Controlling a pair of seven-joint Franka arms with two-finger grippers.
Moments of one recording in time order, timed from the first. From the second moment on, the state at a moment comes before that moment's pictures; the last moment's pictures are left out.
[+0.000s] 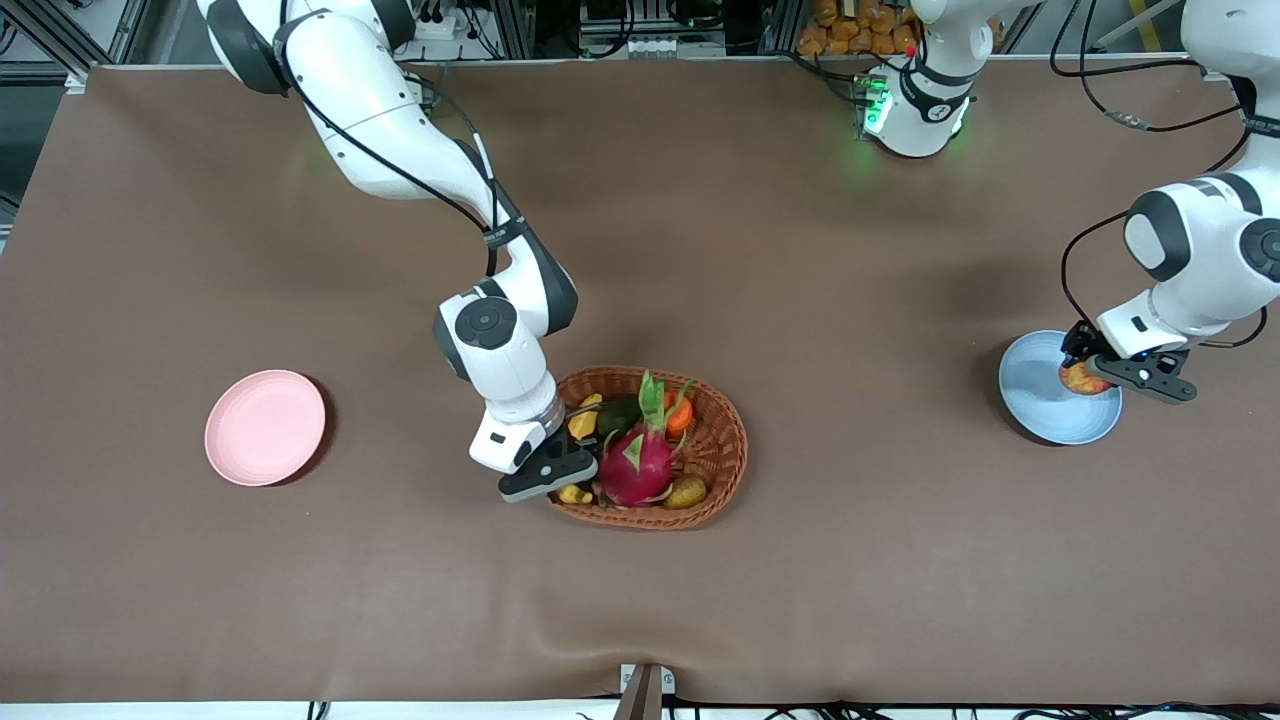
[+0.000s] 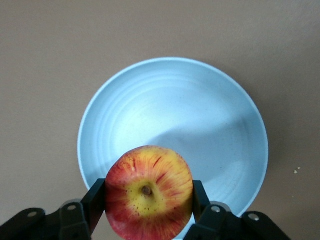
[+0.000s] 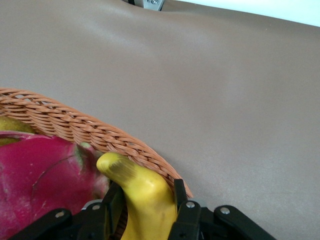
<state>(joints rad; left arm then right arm) 0.28 0.29 0.02 -2.24 0.10 2.61 0.69 0.60 0.83 -0.10 -1.43 -0.04 2.70 0.27</state>
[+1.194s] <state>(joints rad) 0.29 0.33 -0.01 -2.12 0.05 2.45 0.69 0.60 0.82 -0.11 -1.41 -0.04 2.64 0.27</state>
